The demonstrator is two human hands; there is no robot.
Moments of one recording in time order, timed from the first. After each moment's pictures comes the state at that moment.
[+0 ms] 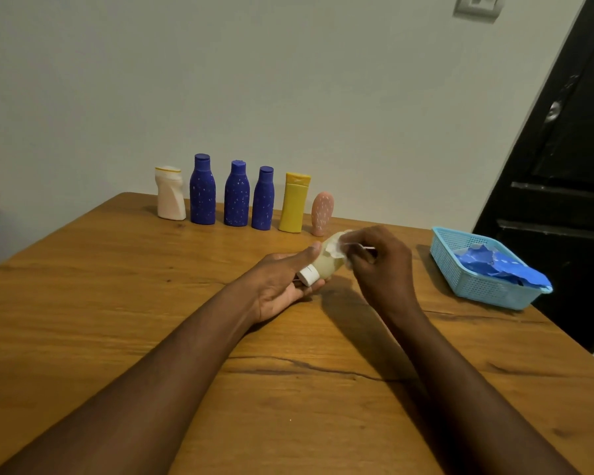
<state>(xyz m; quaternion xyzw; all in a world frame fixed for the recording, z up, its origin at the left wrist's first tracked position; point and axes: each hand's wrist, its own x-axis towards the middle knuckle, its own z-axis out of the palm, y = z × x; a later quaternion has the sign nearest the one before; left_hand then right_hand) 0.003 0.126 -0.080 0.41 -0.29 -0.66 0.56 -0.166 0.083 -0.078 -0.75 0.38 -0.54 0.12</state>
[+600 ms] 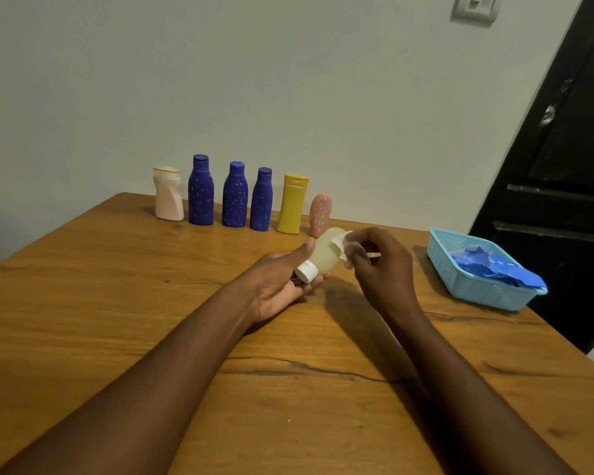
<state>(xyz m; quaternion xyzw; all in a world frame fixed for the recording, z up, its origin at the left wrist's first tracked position) 0.000 0.128 -0.076 0.40 -0.28 -0.66 0.58 -0.170 0.075 -0.082 -0.74 0.40 -0.53 0.14</state>
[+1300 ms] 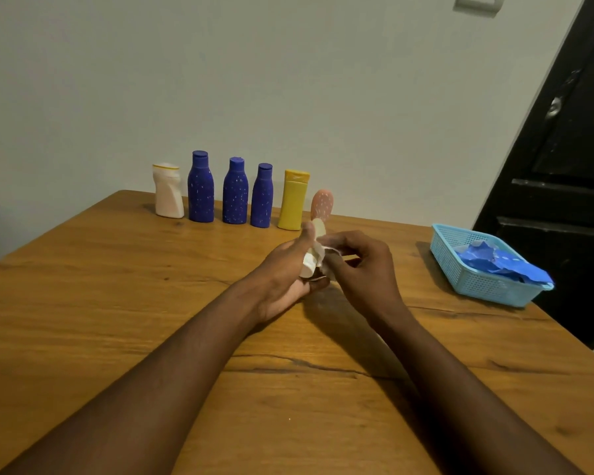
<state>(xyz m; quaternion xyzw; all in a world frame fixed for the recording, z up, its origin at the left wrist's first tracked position) -0.007 0.123 -0.080 0.38 -0.36 -0.63 0.57 -0.148 0.093 -0.085 -0.75 0.33 -0.52 0.25</state>
